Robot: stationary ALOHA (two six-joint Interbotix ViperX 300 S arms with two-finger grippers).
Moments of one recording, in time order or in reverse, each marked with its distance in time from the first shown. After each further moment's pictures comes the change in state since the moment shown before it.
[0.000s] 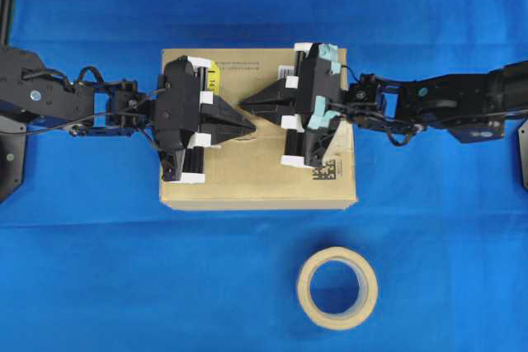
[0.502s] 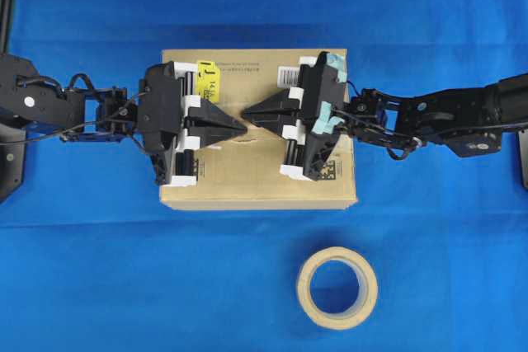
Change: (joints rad) left arm -0.015 0.002 0.074 -0.014 -0.040 -0.041; right arm 0.057 0.015 0.038 0.138 -0.017 0.002
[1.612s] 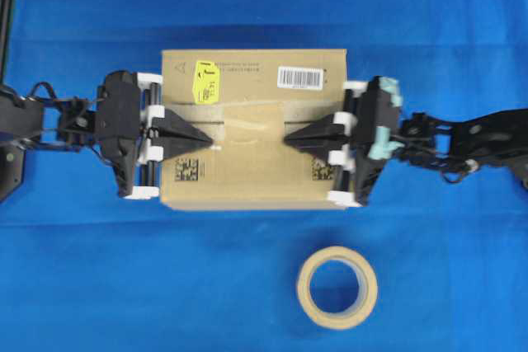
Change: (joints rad) left arm -0.063 -0.209 0.121 -0.003 0.055 -0.069; right arm 0.115 -0.204 0.206 0.143 -0.032 -0.083
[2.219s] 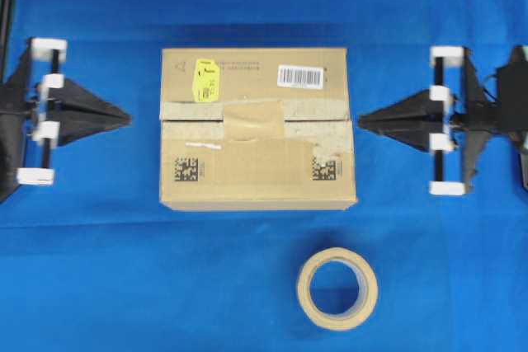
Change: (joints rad) left arm 0.049 -0.649 0.132 0.002 0.305 -0.008; right arm -0.006 -0.537 0.170 0.002 0.124 -0.170
